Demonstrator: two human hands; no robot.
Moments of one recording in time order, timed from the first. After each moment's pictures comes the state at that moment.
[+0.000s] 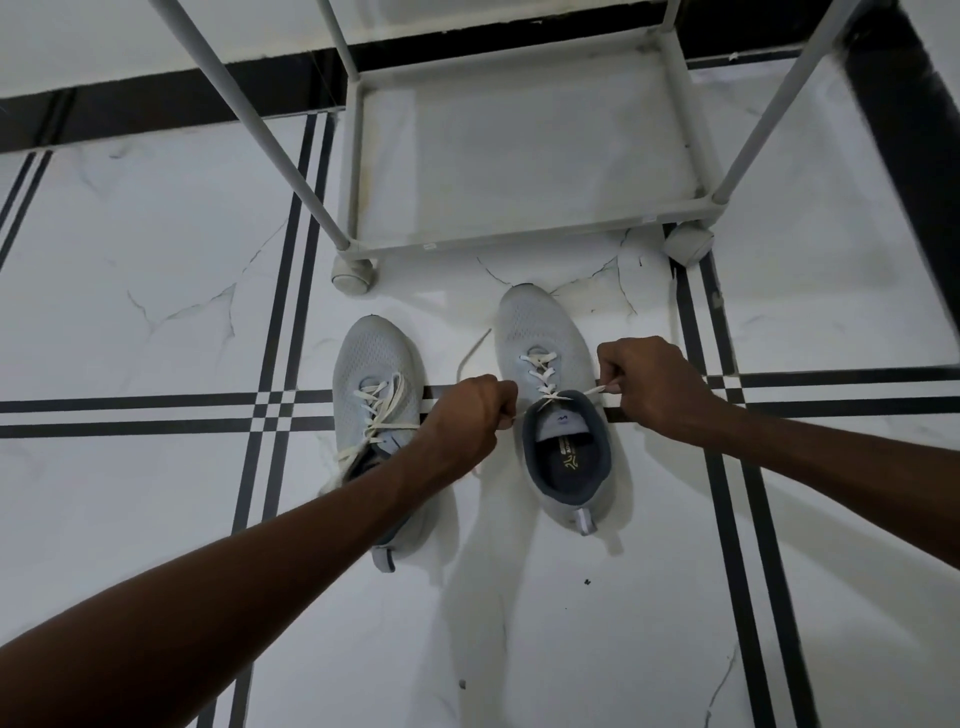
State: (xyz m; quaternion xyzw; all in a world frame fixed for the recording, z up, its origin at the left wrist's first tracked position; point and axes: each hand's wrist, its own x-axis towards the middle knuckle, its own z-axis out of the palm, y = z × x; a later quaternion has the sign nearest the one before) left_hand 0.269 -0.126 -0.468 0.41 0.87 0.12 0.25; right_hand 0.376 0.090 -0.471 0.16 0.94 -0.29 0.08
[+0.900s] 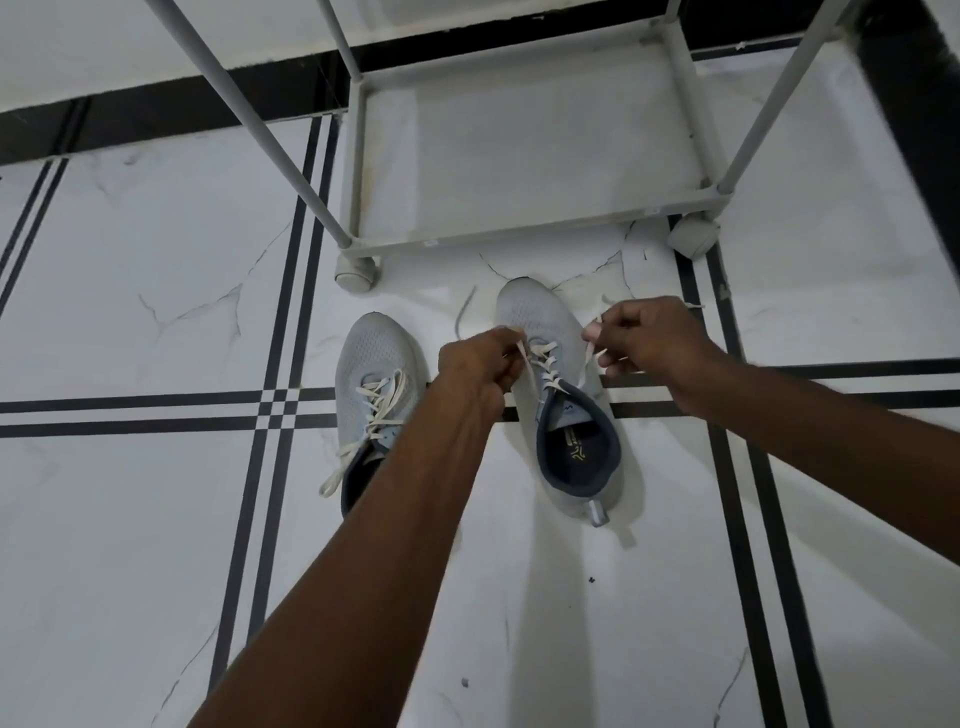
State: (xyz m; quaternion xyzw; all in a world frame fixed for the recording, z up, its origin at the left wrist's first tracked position) left_hand 0.260 -0.068 -0.436 -0.27 0.62 0.63 0.38; right_hand 0.356 0.086 -0.438 0.36 0.68 -0.64 0.03
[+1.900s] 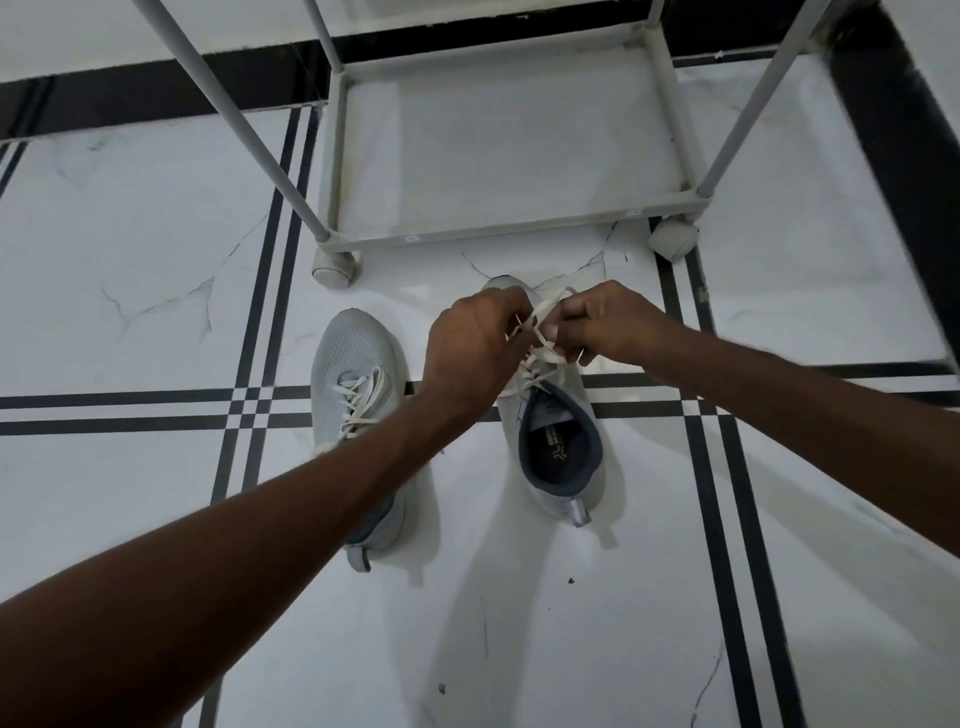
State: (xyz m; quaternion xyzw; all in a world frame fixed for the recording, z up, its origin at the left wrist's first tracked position) left_hand 0.263 -0.072 -0.428 0.36 0.90 0.24 0.04; right_hand 0.332 0.092 -0.440 0.20 0.79 -0.56 0.12
